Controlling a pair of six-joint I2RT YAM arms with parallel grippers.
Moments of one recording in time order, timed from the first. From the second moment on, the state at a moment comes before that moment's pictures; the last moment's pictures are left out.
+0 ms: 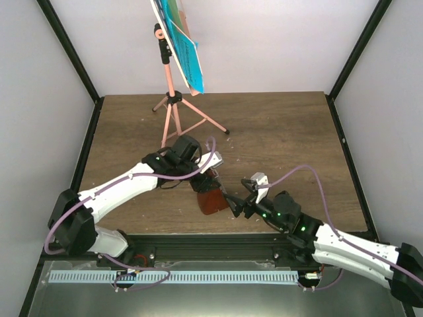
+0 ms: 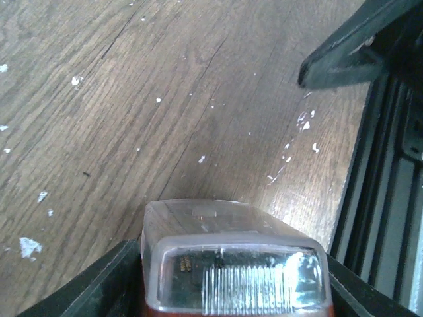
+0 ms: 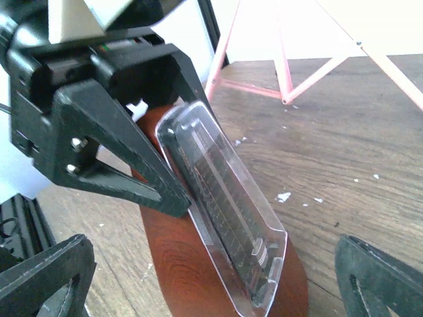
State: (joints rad) left arm -0.76 1.43 1.07 -0.54 0.42 0.15; right arm 1.00 0.66 0.18 0.32 0.12 0.35
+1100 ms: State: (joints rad) left arm -0.29 1.03 0.93 -0.34 0.38 -0.03; right arm 0.58 1.30 0.77 0.24 -0.90 0.12
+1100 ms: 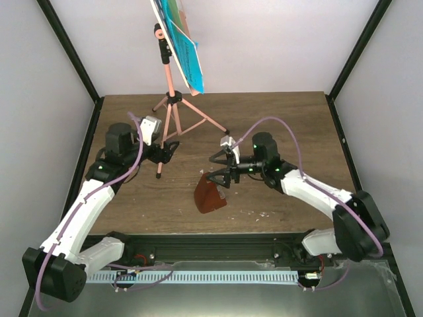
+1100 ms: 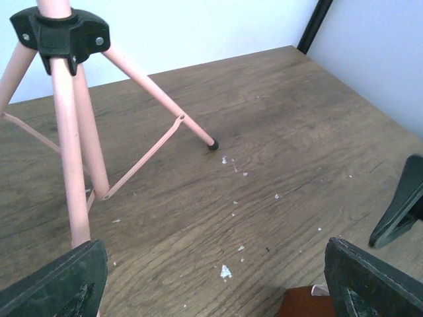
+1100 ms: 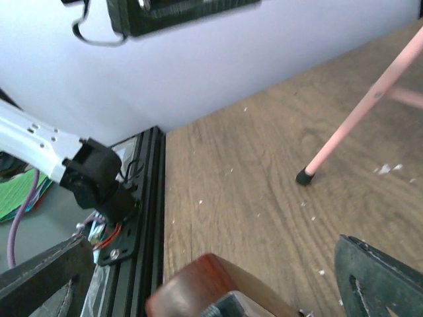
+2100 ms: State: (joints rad) left arm -0.29 0.99 0.92 -0.35 0.13 -0.06; right arm 0.73 1.13 0.49 0.24 -0.14 0.25
